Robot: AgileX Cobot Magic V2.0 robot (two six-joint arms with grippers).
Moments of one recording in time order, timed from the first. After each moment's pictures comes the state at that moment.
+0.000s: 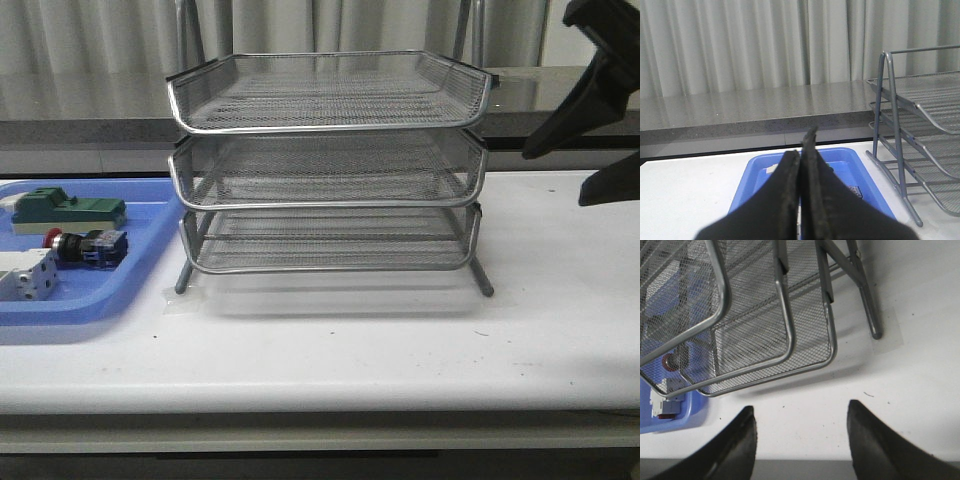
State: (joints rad) left arm -0.04 0.00 0.00 0.00 -0.04 0.01; right arm 0.10 1.31 -0.65 1.26 0.40 -0.57
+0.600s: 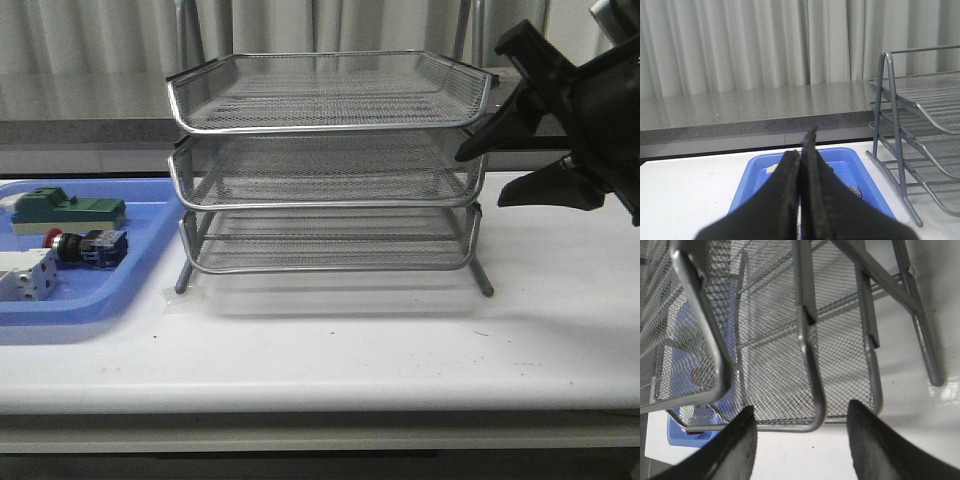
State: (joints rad) left arm -0.04 0.00 0.00 0.00 -0.04 0.01; right arm 0.10 1.58 -0.78 1.67 0.51 -0.97
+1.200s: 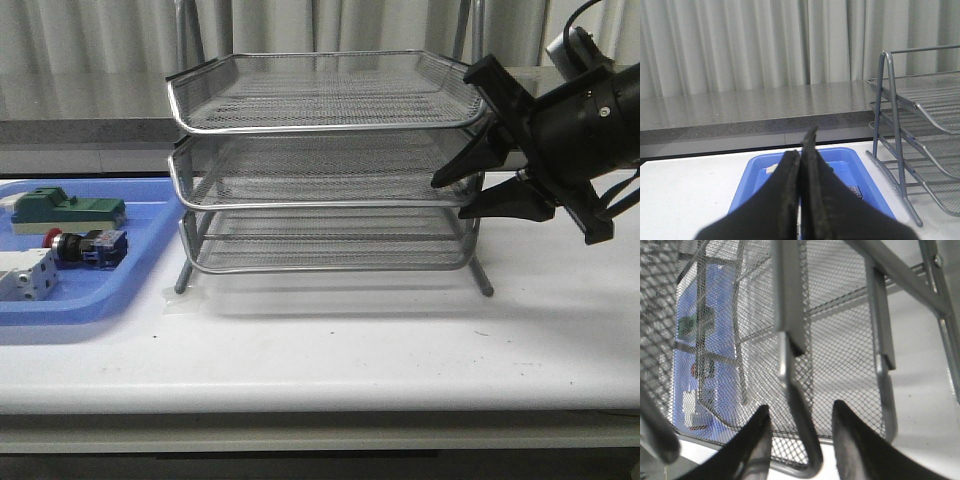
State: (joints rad) left arm -0.04 0.00 0.00 0.00 -0.04 0.01; right arm 0.10 1.73 -0.86 1.68 0.58 -0.99
